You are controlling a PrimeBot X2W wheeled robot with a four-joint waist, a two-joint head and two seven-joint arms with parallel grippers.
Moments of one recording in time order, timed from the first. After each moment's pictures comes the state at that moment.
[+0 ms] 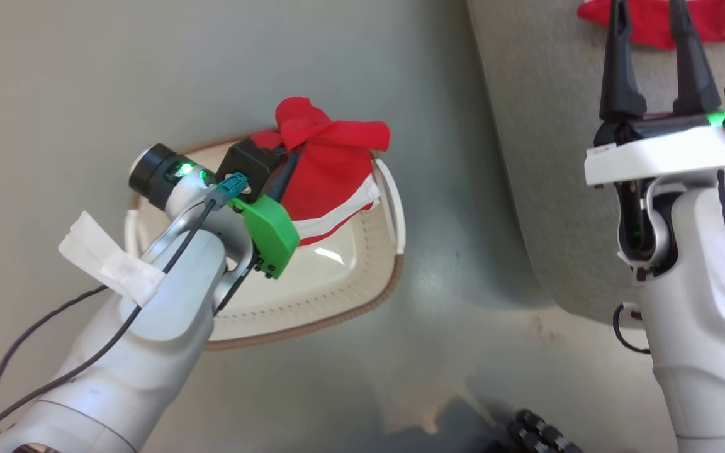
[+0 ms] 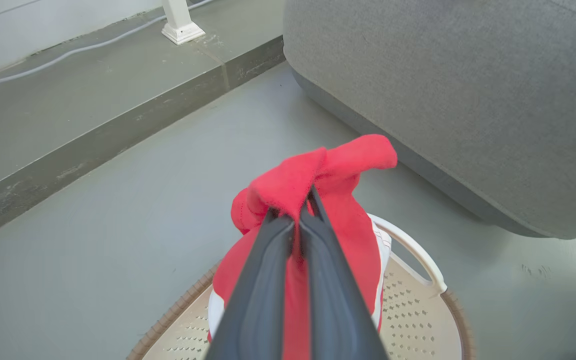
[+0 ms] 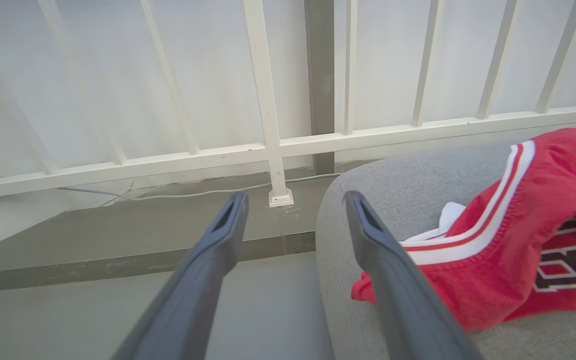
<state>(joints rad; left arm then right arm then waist) -0.80 0.12 -0.80 0.67 -0.37 -0.12 -0.20 -0.50 -0.08 0.11 0.15 0.26 -0.02 -0.25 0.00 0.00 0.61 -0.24</state>
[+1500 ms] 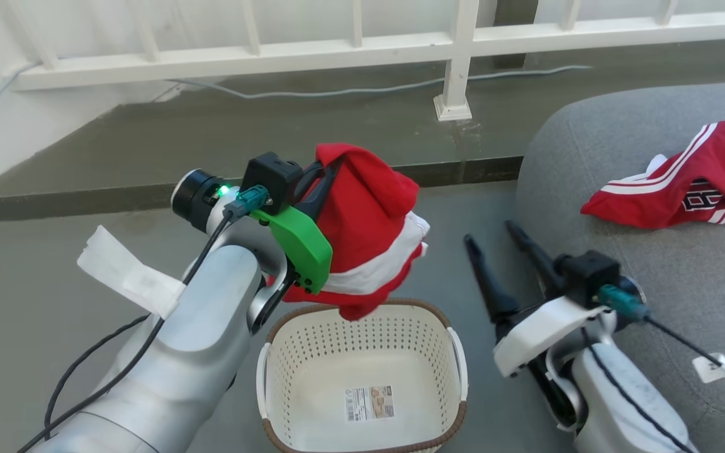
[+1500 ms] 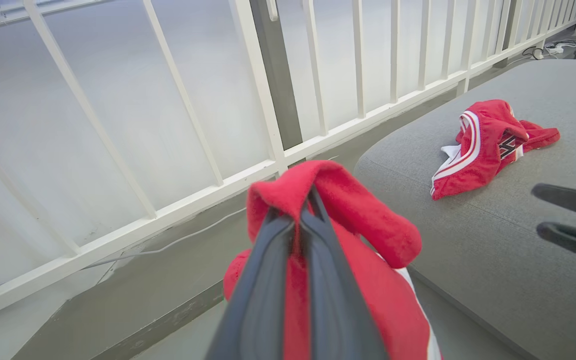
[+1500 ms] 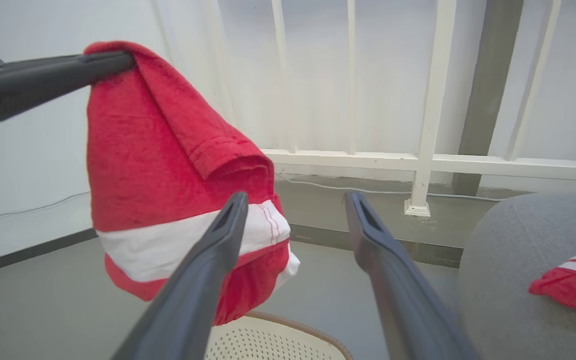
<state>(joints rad) -0.76 0.04 -0.80 0.68 -0.50 -0.12 -0.23 -0.20 -0.06 0.35 0.34 0.23 0.09 -0.23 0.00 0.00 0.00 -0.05</state>
